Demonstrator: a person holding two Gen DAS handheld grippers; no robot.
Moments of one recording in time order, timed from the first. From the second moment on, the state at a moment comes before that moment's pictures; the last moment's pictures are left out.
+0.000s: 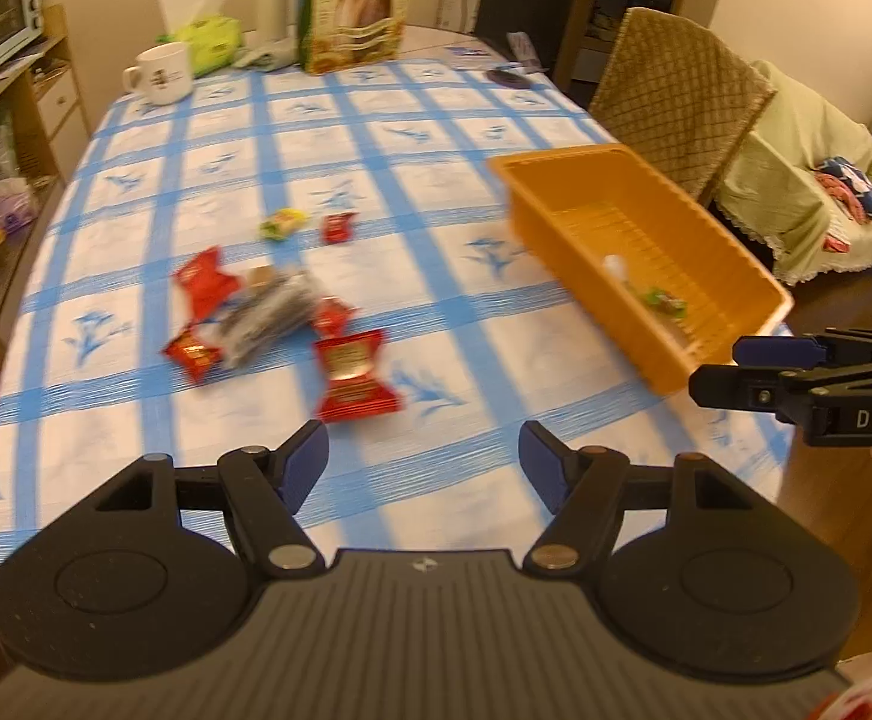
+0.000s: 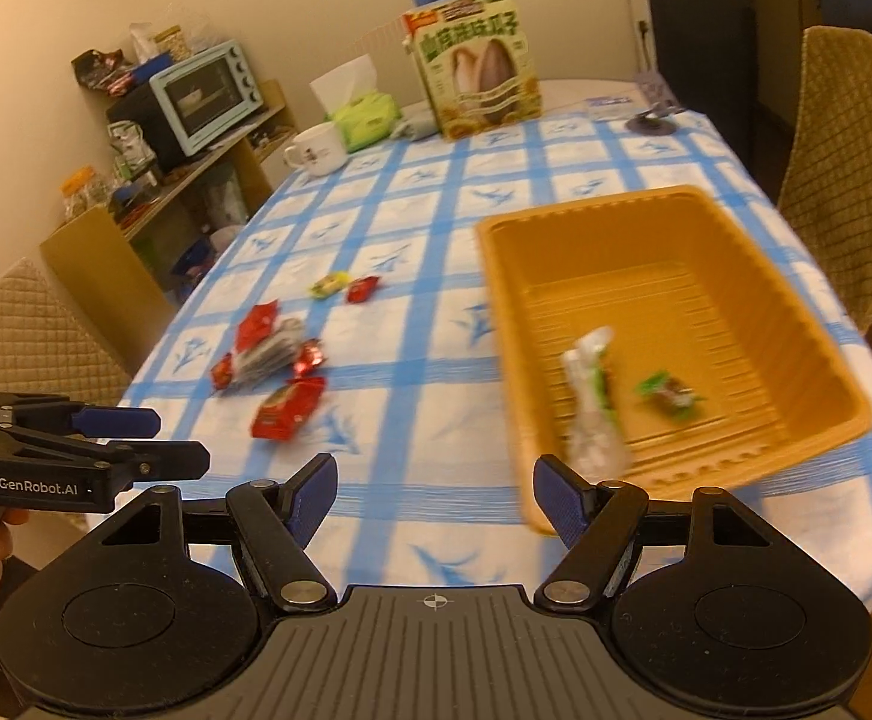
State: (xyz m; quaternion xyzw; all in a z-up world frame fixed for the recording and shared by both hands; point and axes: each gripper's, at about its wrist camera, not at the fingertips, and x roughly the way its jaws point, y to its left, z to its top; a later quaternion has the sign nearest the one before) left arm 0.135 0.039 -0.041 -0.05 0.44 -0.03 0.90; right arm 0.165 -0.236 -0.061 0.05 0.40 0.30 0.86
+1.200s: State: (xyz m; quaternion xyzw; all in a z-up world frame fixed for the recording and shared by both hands) left arm 0.170 0.174 -0.087 -0.03 0.45 -0.02 0.89; right arm 0.227 -0.026 -0.132 0.00 0.46 0.28 0.84
